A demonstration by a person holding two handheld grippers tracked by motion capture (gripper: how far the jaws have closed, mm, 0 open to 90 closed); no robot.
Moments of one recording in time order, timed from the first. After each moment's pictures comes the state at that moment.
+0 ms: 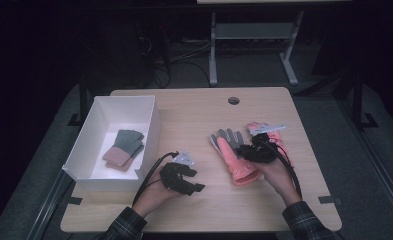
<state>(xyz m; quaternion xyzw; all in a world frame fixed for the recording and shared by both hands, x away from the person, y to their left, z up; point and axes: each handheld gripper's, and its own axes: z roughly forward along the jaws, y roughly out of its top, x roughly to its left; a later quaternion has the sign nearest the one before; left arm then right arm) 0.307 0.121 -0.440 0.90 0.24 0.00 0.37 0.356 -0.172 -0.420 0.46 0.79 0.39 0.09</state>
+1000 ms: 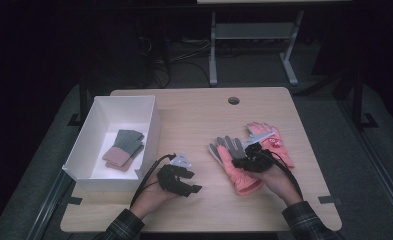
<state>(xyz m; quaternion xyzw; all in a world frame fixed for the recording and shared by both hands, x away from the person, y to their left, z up) 0.308 0.126 -0.445 0.90 0.23 0.01 0.36 0.339 -0.164 -0.430 0.36 0.86 0.35 0.04</state>
